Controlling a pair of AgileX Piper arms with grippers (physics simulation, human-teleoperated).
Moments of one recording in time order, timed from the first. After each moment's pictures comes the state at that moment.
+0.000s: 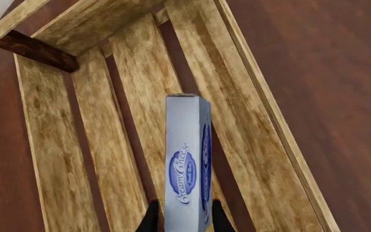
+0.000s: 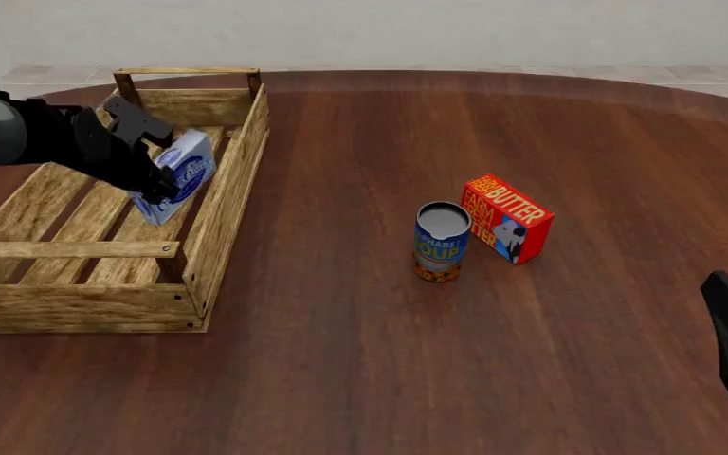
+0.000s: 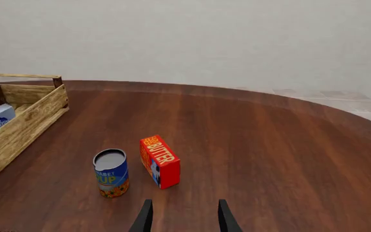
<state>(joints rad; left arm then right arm) 0.04 2.00 -1.37 0.30 0.53 0.04 0.07 -0.13 0.14 -0.03</state>
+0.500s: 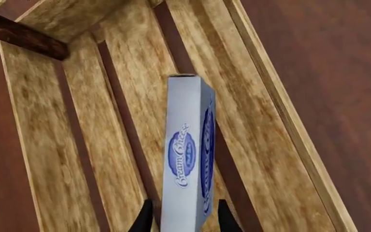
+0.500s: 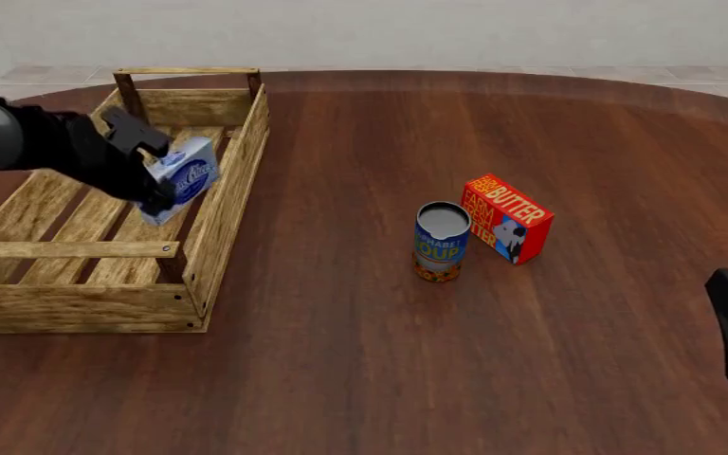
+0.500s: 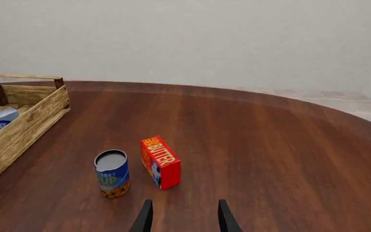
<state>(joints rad) 0.06 2.01 -1.36 0.32 0.56 0.04 0.06 -0.15 0.16 -0.03</state>
